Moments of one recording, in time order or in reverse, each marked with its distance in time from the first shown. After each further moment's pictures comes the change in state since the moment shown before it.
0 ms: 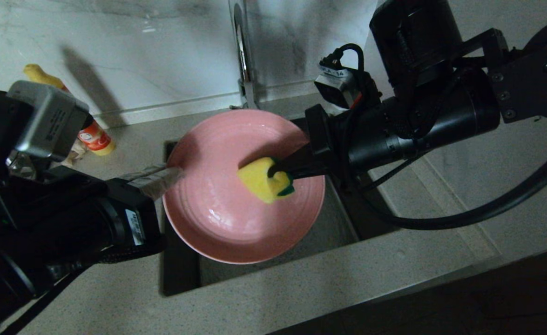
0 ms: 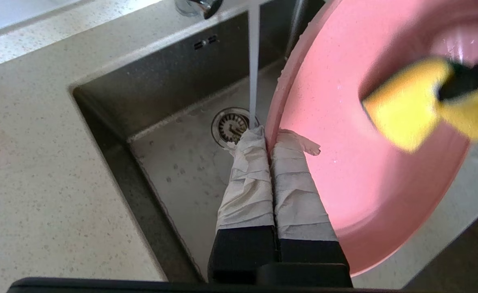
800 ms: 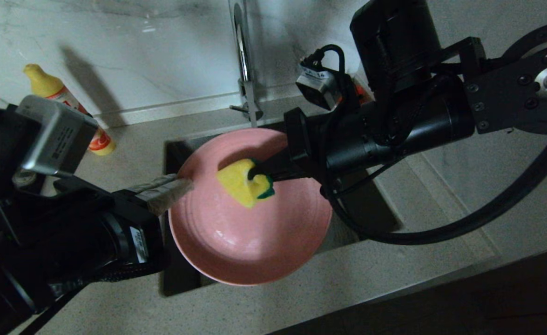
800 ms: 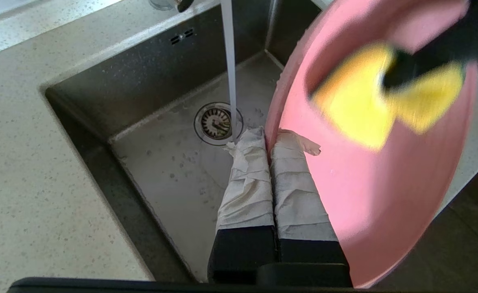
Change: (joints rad) left arm -0.021 -0.003 0.027 -0.008 -0.047 0.003; right arm 0.055 0.034 -0.003 -0.066 0.000 0.001
